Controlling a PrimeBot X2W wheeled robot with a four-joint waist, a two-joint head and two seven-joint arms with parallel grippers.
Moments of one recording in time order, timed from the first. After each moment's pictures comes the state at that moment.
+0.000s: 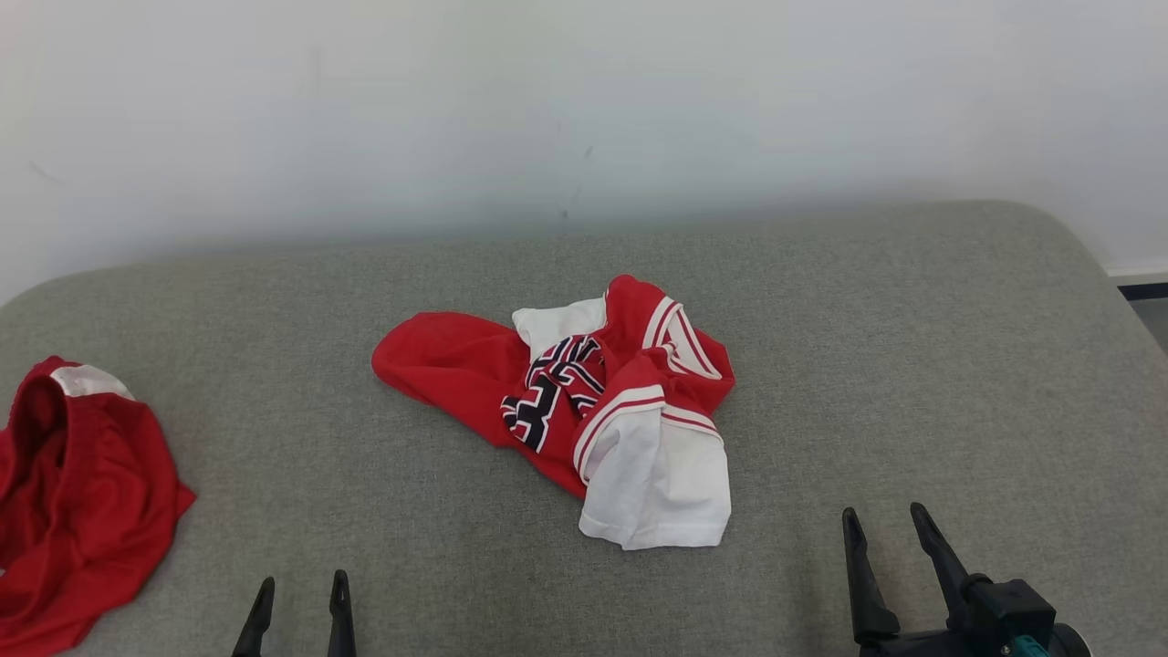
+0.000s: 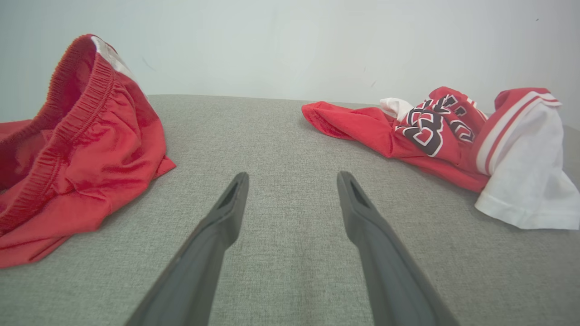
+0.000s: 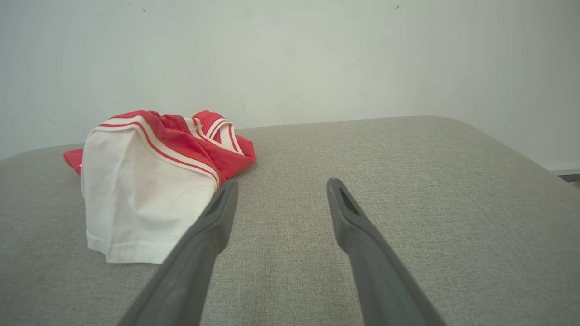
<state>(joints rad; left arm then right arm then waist) 0.03 0.08 -0.03 0.28 -0.19 -0.05 -0.26 0.00 -0.05 -0.06 0.27 0.06 0.13 -0.26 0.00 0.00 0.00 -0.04</state>
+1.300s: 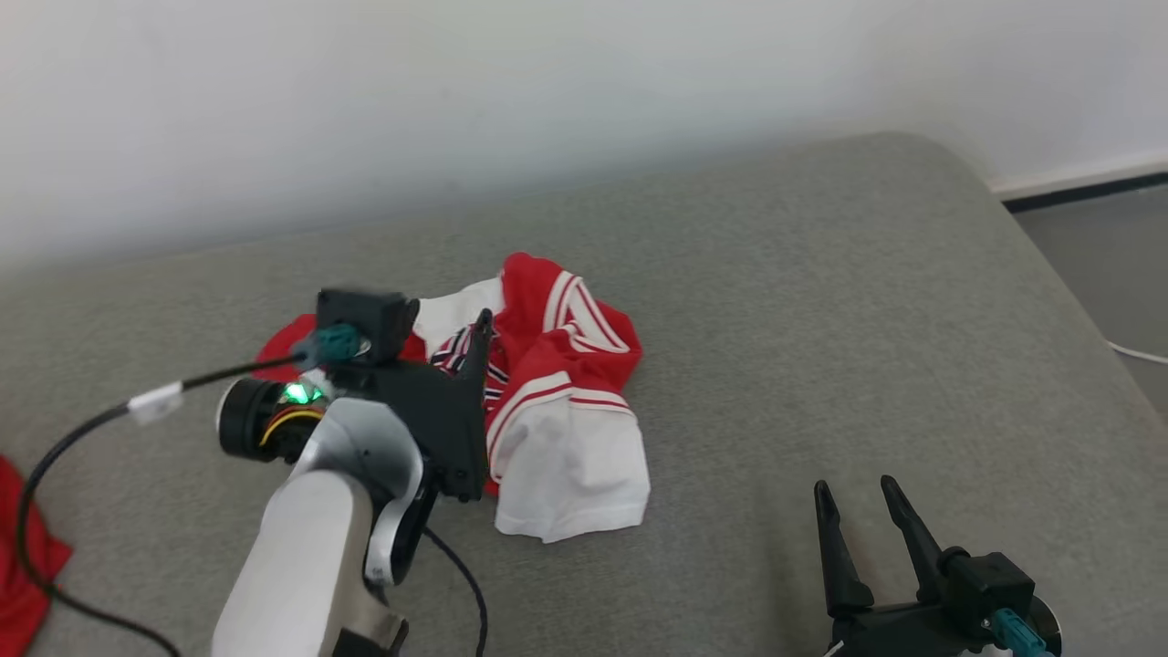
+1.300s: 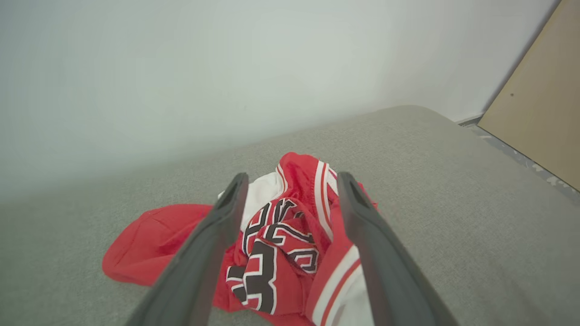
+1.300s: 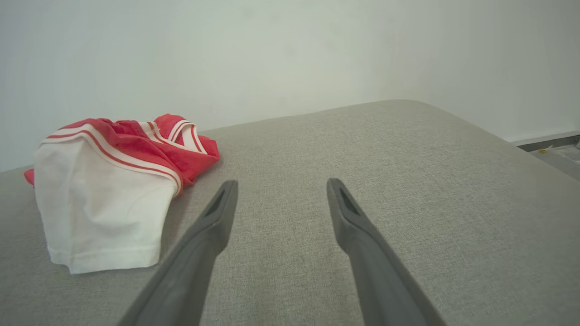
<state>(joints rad) -0.51 0.05 -0.23 0.23 -0.25 -0.05 0.39 -0.06 -0.05 0.00 0.29 0.12 0.13 -0.26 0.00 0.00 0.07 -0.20</state>
